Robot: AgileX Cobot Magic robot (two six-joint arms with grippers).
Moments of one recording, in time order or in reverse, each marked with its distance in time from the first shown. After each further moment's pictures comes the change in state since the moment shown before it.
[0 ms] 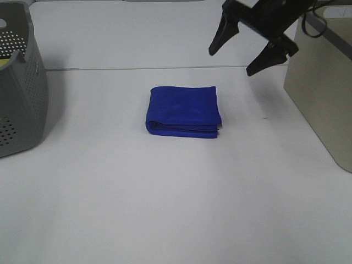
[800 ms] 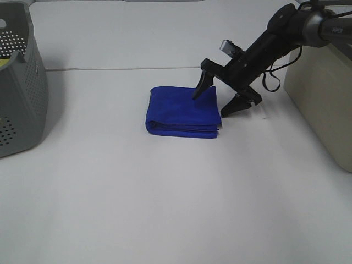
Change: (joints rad) left arm 0.000 0.000 0.000 0.000 0.000 0.000; right arm 0.032 0.377 -0.171 0.110 -0.098 0.002
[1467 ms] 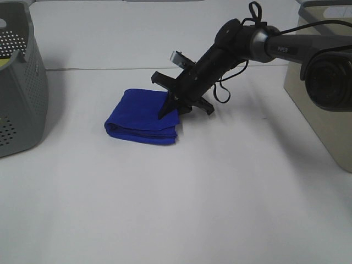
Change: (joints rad) left arm 0.000 0.000 0.000 0.000 0.000 0.000; right arm 0.172 0.076 -0.113 0.049 -0.011 0.000
